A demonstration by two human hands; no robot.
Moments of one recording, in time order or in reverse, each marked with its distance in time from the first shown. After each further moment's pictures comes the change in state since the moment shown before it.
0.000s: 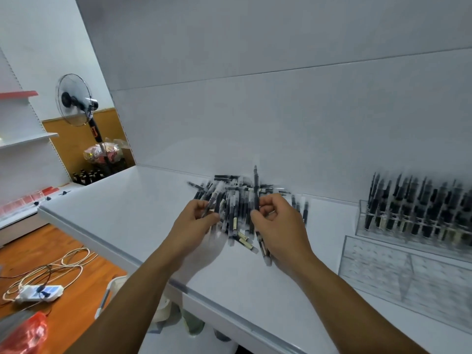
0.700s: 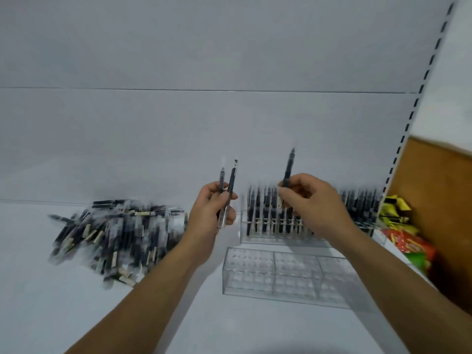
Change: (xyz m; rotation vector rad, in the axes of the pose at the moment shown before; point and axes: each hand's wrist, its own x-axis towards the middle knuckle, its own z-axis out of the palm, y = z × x) left_hand 0.003 0.097 0.195 -0.740 -0.457 0.145; right_hand -0.016 -0.028 -0.228 -0.344 0.303 0.008
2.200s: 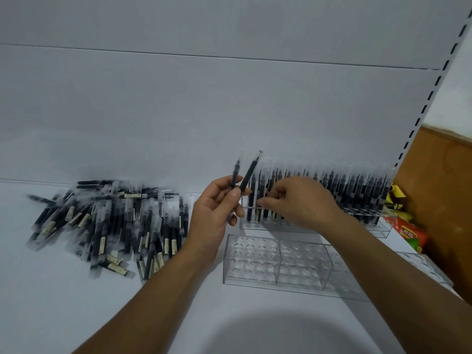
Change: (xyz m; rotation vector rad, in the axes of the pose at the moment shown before) left_hand -0.014 -0.031 -0.001 0.004 -0.063 0.111; right_hand 0.021 0.011 0.031 -0.757 -0.226 -0.024
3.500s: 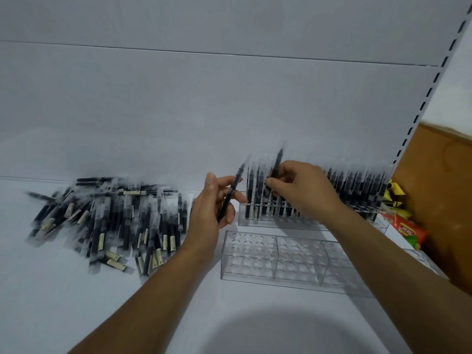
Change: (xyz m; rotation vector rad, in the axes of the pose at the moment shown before) left_hand -0.003 0.002 0.003 -0.003 0.046 -0.063; right_hand 0.007 0.014 0.000 0.313 0.186 -0.025
